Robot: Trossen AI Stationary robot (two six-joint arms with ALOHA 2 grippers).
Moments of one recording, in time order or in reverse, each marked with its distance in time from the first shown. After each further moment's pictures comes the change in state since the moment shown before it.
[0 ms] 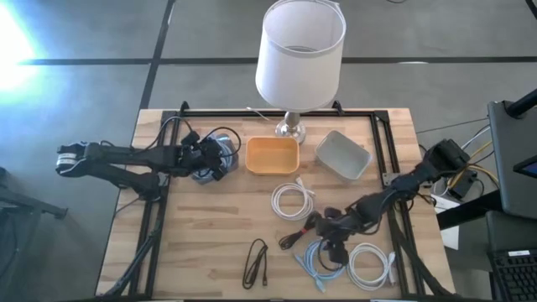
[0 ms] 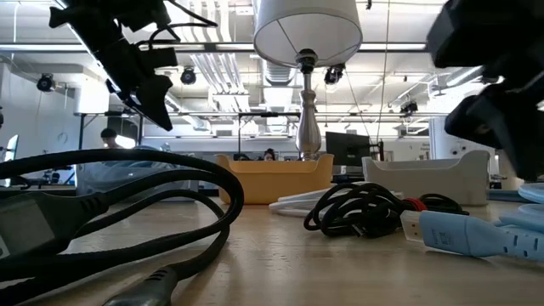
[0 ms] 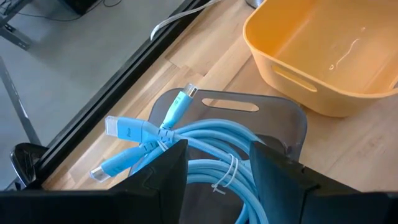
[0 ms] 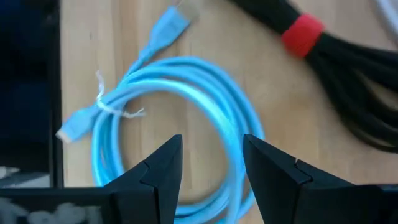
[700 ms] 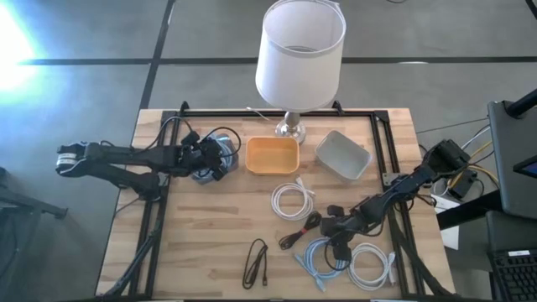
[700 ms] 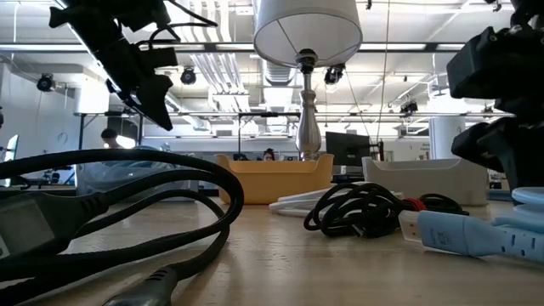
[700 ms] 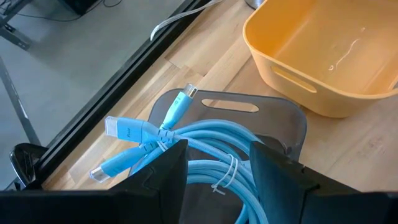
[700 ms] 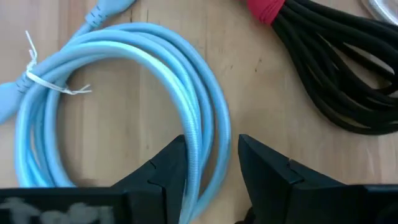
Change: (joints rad) left arm 0.000 0.000 0.000 0.001 0.000 0.000; right arm 0.029 0.001 -0.145 0.131 0.114 -0.059
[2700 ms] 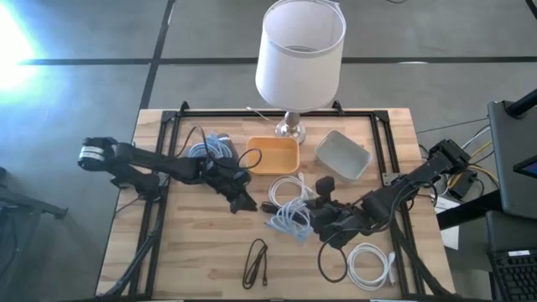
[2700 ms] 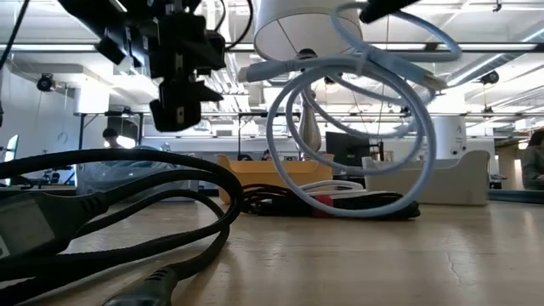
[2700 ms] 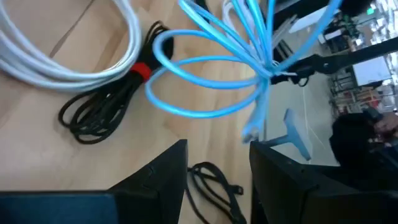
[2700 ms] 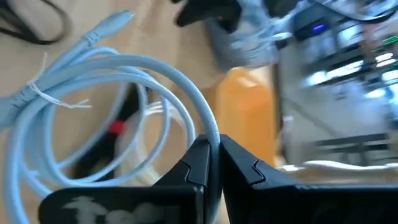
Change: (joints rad) left arm -0.101 0.295 0.000 0.699 1.058 -0.446; right arm -0.001 -0.005 0.631 -0.620 0.714 -0.608
